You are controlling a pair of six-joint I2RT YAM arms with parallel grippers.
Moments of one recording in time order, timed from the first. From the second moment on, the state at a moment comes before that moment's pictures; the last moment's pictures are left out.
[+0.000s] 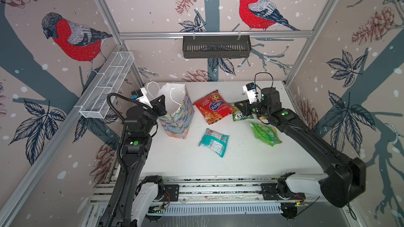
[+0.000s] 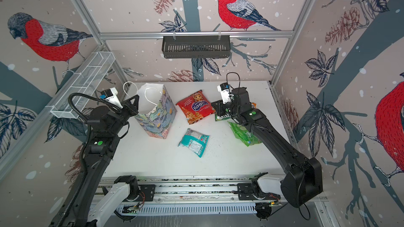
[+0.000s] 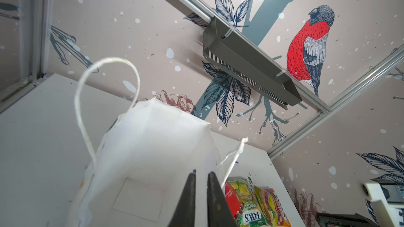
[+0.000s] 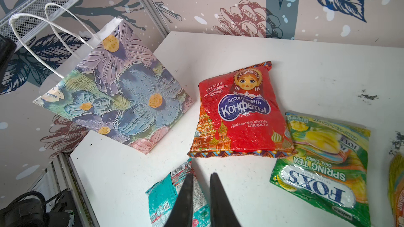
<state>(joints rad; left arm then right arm) 0.00 0.80 0.84 -0.08 0.22 -0.54 0.43 1.28 1.11 -0.31 -0.41 0.21</state>
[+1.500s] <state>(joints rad) 0.22 1.37 0.47 0.24 0.00 -0.67 0.26 1.14 1.06 -0.27 -0.41 0.24</state>
